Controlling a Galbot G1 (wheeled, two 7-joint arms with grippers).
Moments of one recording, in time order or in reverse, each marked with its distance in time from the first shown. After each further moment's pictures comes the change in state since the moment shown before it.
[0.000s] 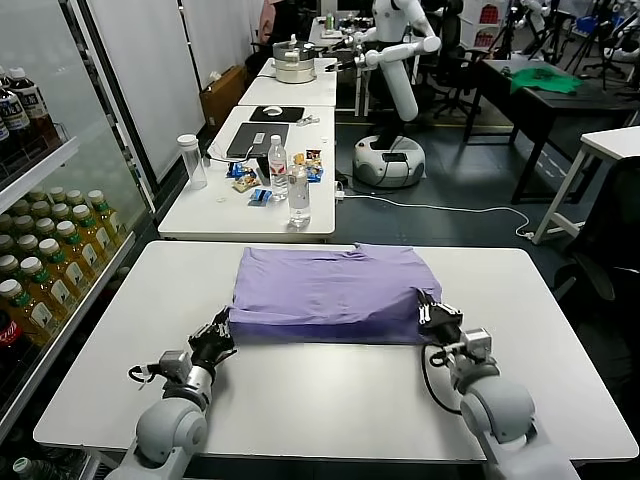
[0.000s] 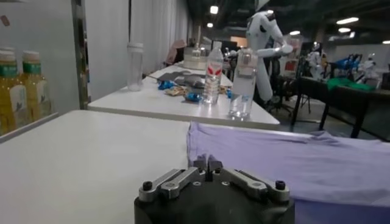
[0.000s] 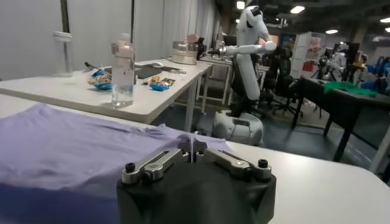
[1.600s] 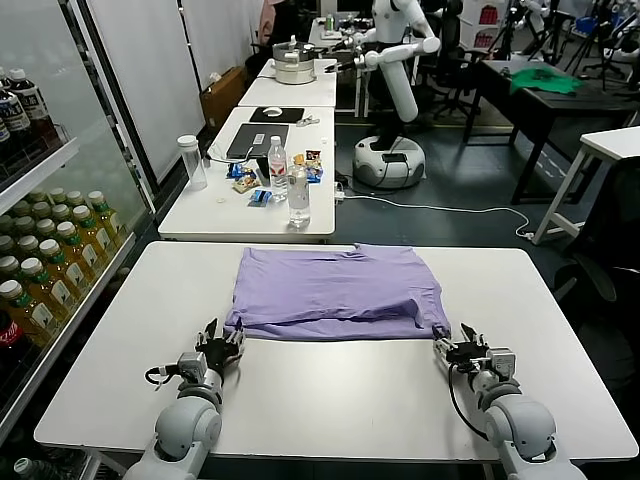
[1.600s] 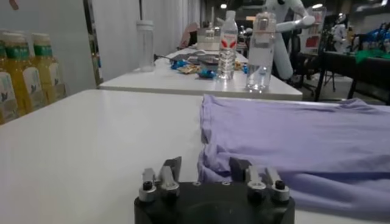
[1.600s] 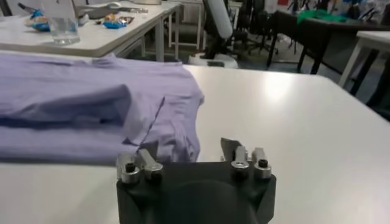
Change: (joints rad) left arm -0.013 -0.049 0.020 0.087 0.075 0.016 -0.046; right arm -0.137 0.004 0.155 -0.071 0.116 -0.086 -0.005
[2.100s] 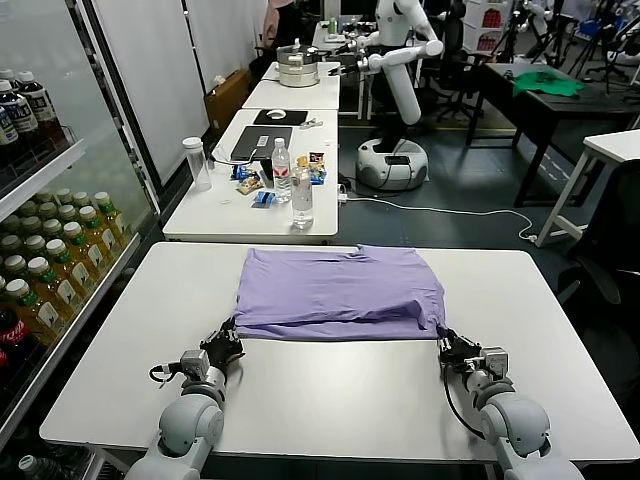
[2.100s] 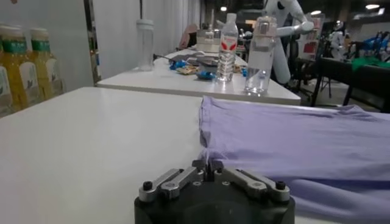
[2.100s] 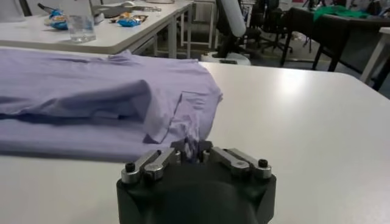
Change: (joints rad) left arm -0.010 -0.008 0.010 0.021 -0.046 0.000 0.019; right arm -0.016 -0.016 0.000 0.005 0.006 -0.004 -0.030
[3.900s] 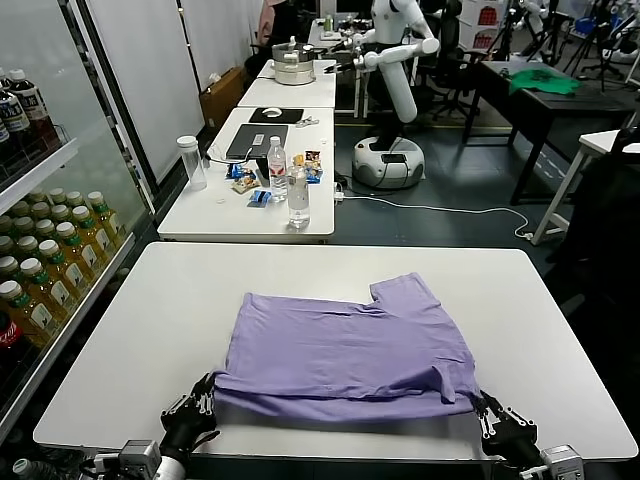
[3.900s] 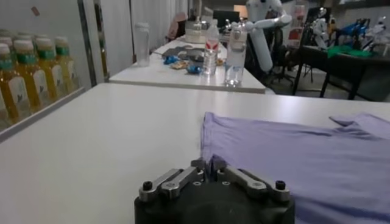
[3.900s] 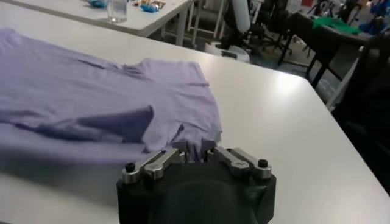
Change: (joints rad) left arm 0.584 0.089 -0.154 -0.604 0.023 0.036 -0.024; right arm -0.627 -0.035 0.291 0.593 -0.062 0.004 -0.020
